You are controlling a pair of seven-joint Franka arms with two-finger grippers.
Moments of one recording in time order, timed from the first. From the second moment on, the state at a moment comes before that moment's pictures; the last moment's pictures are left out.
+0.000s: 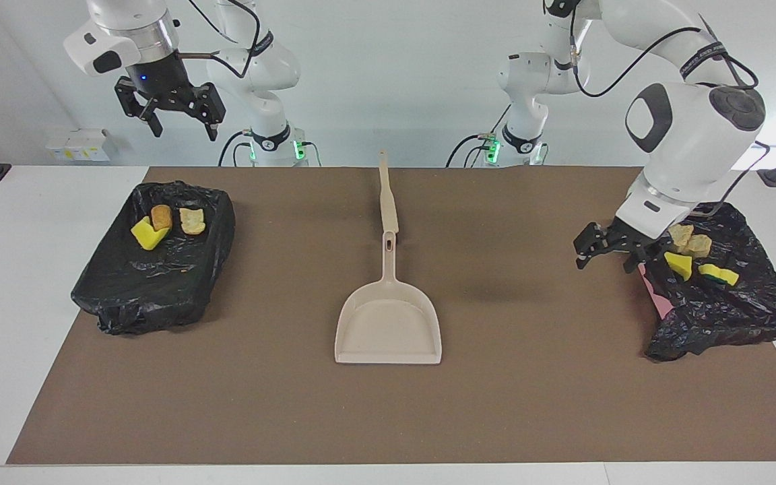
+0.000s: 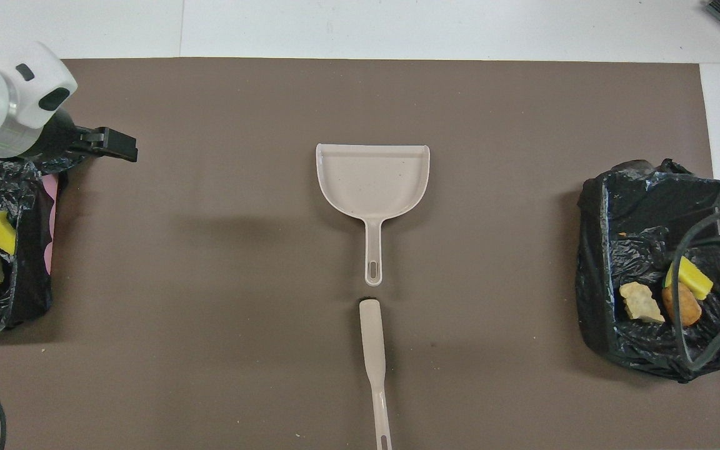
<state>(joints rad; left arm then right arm) -0.06 0.21 -0.02 -1.57 -0.08 1.89 0.10 0.01 -0.05 0.05 -1.44 -0.05 1.33 0.10</state>
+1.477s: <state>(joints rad) 0.00 -0.04 0.00 -1.53 0.01 1.42 0.06 0.01 -0.05 0.05 -1.44 -0.05 1.33 0.10</state>
